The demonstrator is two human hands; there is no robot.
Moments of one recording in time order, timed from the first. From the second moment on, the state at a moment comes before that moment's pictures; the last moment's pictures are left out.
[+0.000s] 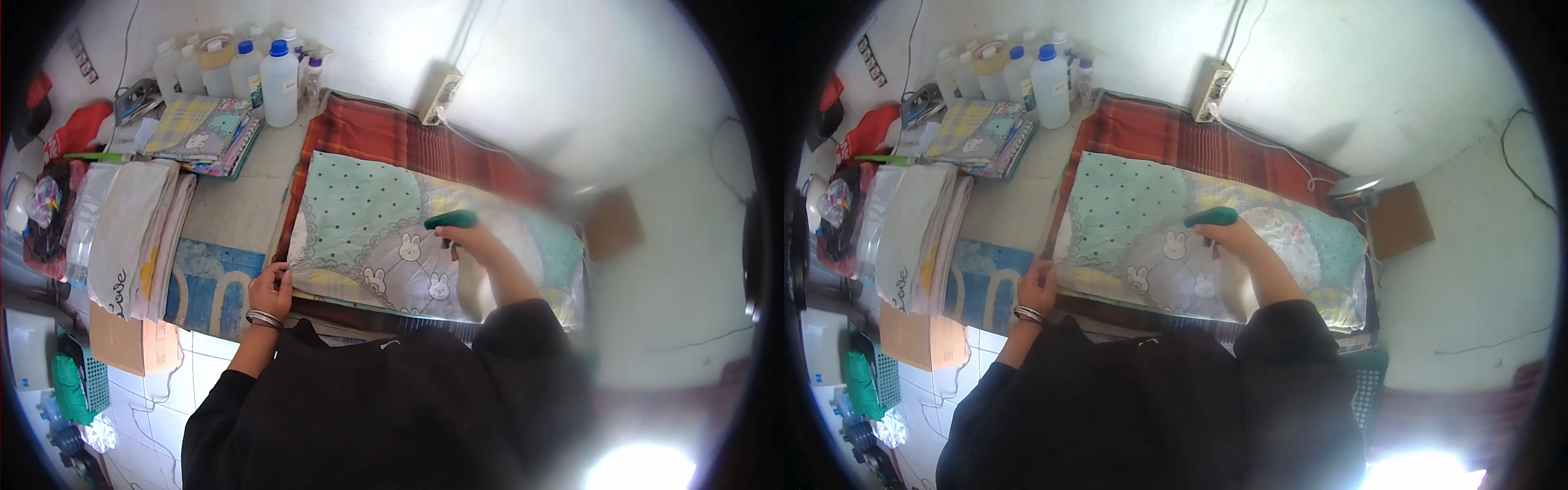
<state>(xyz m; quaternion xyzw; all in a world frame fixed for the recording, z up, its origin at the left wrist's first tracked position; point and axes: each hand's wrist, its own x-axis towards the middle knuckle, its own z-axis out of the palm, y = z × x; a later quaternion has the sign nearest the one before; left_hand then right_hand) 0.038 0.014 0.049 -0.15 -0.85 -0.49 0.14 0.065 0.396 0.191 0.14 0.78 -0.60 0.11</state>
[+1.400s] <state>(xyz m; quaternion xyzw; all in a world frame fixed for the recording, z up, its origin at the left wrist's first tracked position) 0.040 0.019 0.012 -0.05 -0.90 -0.41 0.16 0.235 0.681 0.209 0.40 0.71 -0.56 -0.17</state>
